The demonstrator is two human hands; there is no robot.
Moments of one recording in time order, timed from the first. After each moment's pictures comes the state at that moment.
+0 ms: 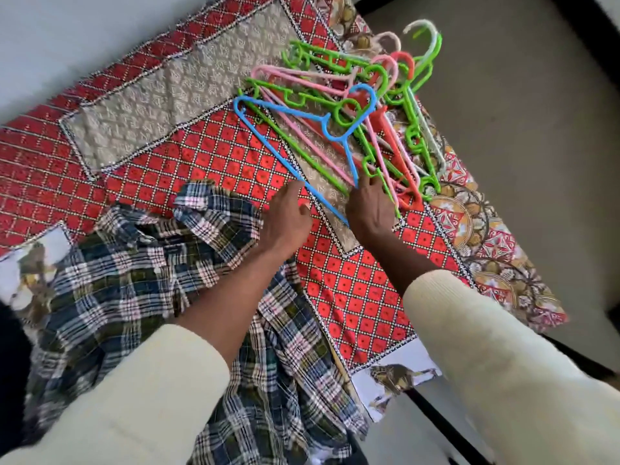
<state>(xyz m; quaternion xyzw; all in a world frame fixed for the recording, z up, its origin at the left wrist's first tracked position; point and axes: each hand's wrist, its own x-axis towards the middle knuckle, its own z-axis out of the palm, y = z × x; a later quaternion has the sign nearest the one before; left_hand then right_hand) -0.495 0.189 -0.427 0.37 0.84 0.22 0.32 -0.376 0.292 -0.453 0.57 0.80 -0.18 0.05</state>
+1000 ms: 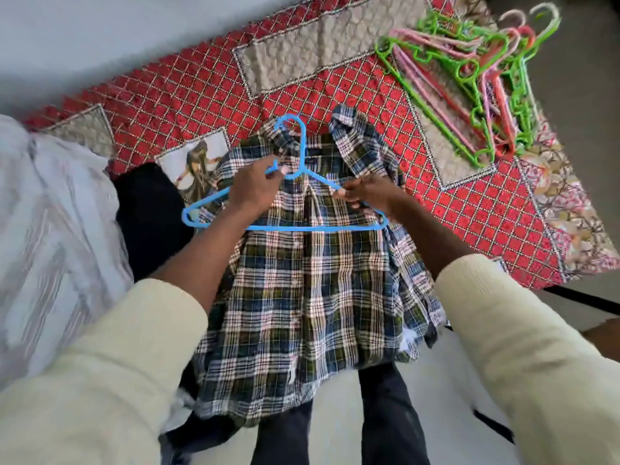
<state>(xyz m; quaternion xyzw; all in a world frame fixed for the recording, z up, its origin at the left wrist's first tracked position) -0.651 -0.115 -0.346 0.27 0.89 0.24 0.28 -0.465 0.058 -0.360 0.38 0.63 -0.66 0.16</state>
